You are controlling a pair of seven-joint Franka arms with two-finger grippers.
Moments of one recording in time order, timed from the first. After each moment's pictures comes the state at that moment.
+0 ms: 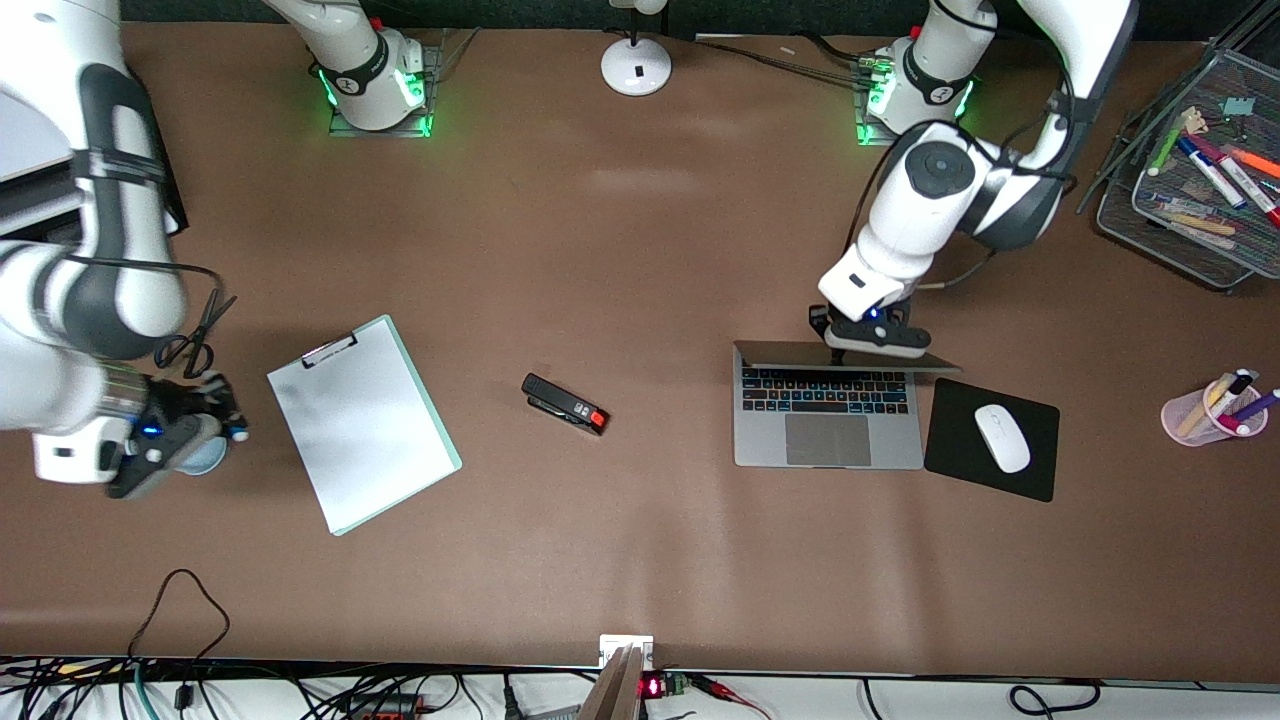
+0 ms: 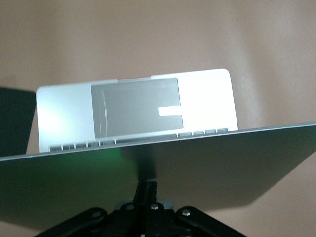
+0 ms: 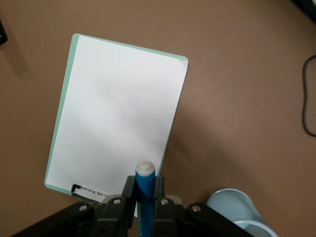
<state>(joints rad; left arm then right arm) 0.06 0.25 -0.44 -2.18 0.26 2.62 -0.47 0.00 0.55 -0.13 -1.42 0.22 1.92 -1.01</state>
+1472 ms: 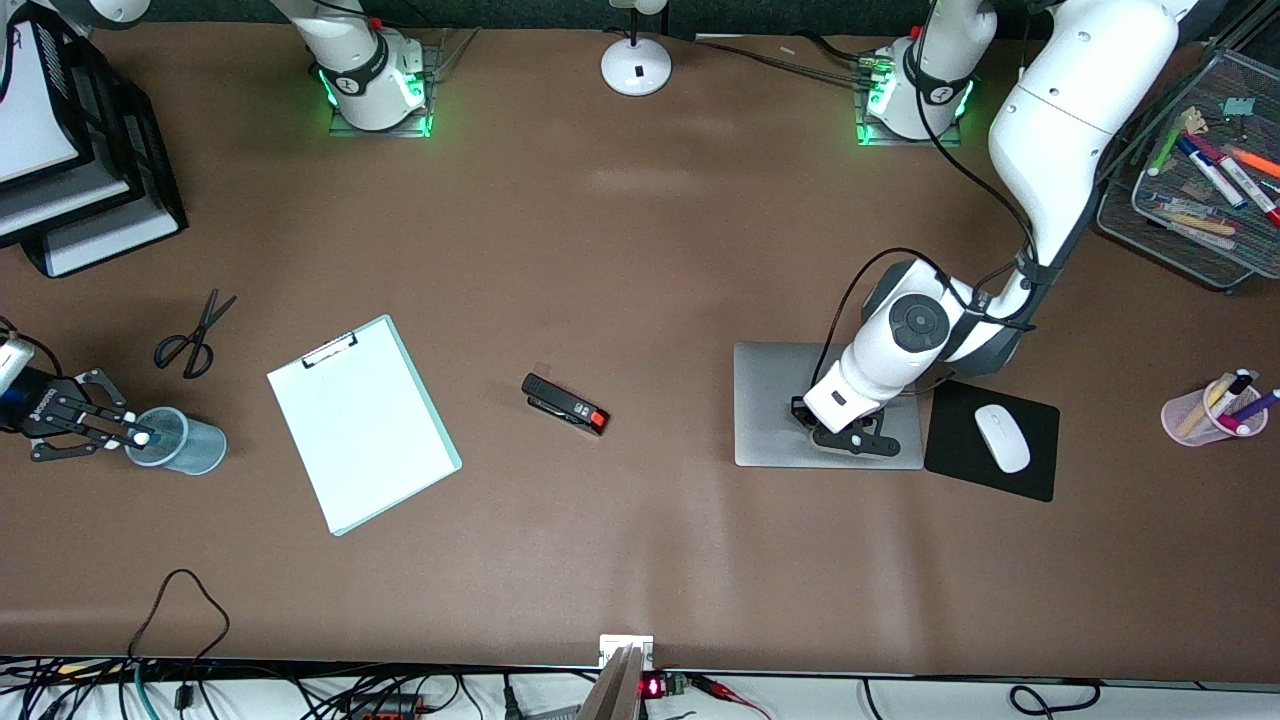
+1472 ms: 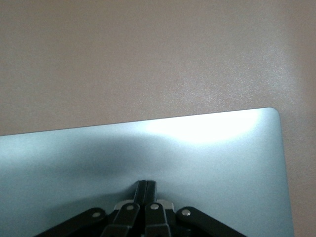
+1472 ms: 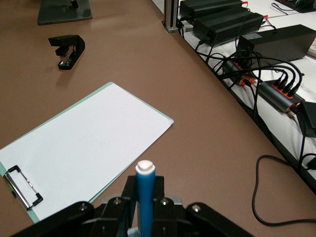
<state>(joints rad) 0.07 0.71 -0.43 -1.83 0.38 2.62 -0.47 -0.38 0.71 -0.13 -1.39 0.94 1.80 -2.10</state>
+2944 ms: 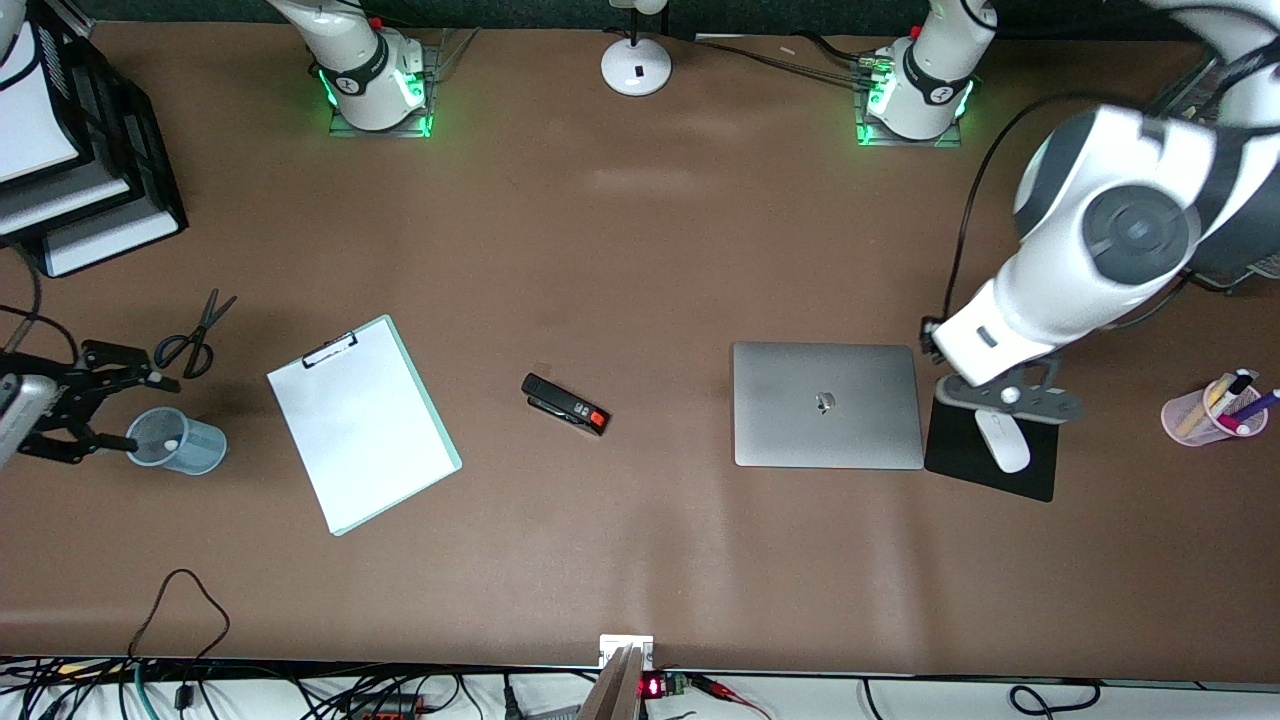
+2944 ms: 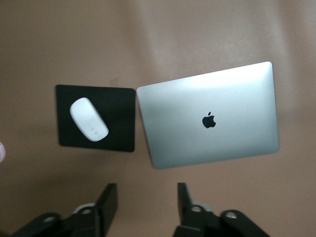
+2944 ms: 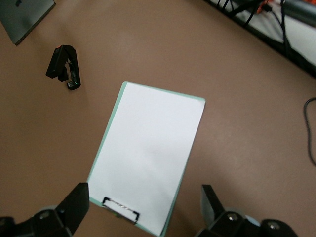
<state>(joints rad) 0.17 0.35 -0.51 -1.44 0.25 1.63 -0.17 -0.14 0.54 -0.11 -1.30 0.48 1.70 -1.13</state>
